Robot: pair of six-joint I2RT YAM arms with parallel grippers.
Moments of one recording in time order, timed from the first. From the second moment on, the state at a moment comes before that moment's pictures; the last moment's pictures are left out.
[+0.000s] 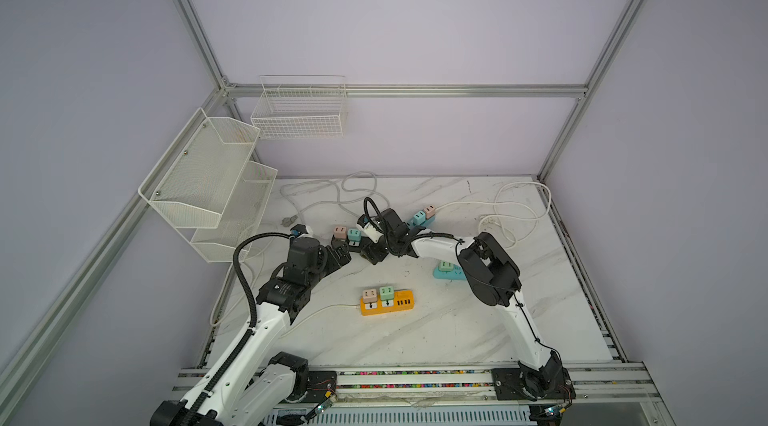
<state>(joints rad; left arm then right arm) -0.27 0.89 0.66 -0.38 -0.07 -0.76 0.81 2.30 1.67 -0.17 -0.21 -0.09</state>
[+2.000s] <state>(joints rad) -0.26 0.98 0.57 -0.19 0.13 -0.81 0.85 2.01 1.23 -0.01 0.04 0.10</state>
